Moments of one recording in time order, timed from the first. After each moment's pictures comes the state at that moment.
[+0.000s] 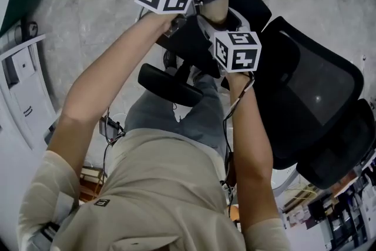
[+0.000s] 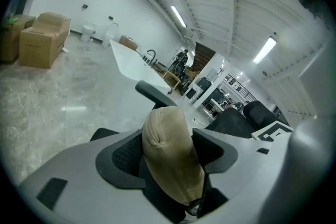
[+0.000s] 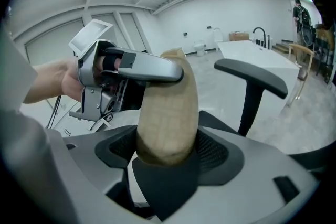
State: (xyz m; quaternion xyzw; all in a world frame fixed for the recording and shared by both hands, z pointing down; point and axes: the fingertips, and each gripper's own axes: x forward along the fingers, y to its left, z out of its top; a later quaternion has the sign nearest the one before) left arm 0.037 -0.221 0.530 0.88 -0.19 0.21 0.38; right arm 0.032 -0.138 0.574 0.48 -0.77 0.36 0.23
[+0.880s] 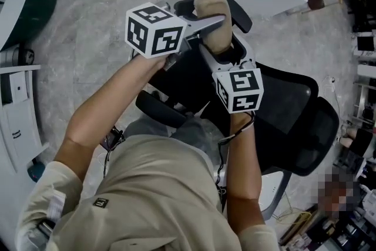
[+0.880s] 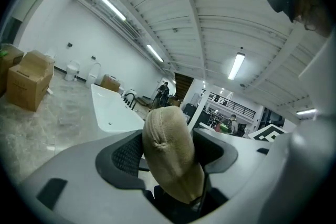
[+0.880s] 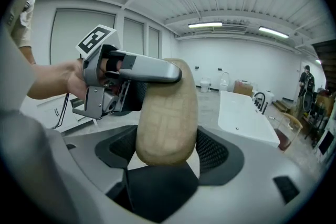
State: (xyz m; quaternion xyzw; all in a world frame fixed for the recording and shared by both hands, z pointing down) left arm 0.040 -0.203 0.230 0.95 -0.19 0.04 0.26; right arm 0.055 -0.139 0.296 0.52 -0.81 0.13 0.23
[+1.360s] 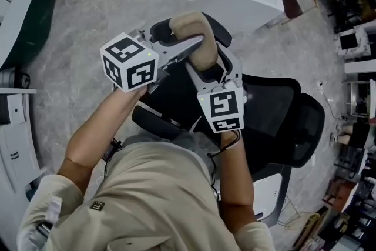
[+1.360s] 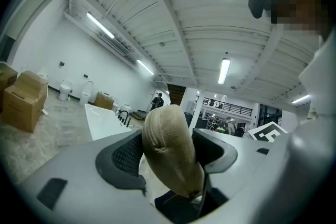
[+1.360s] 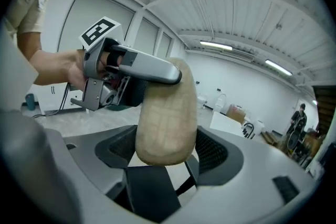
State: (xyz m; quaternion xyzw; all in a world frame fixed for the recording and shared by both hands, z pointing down) left arm 0.013 -0.140 0.126 0.97 -0.18 -0.01 0.18; right arm 0.037 -0.090 0.196 0.53 -0.81 0.01 0.26
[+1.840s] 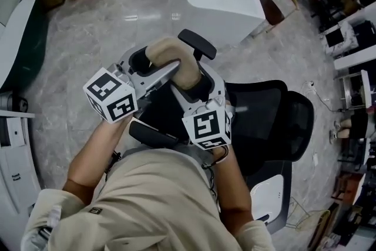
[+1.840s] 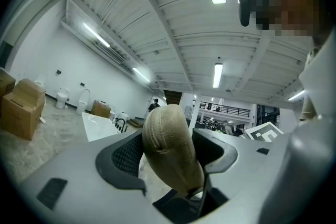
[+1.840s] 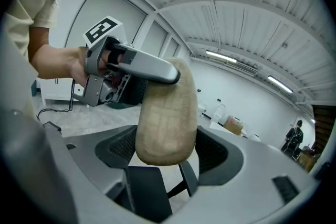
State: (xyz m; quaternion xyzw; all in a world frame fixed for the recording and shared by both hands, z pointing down) left arm -0.010 -0.087 0.082 0.97 -0.19 -0.04 0.15; right arm 0.023 -0.045 0.155 0.52 -0.81 -0.06 0.27
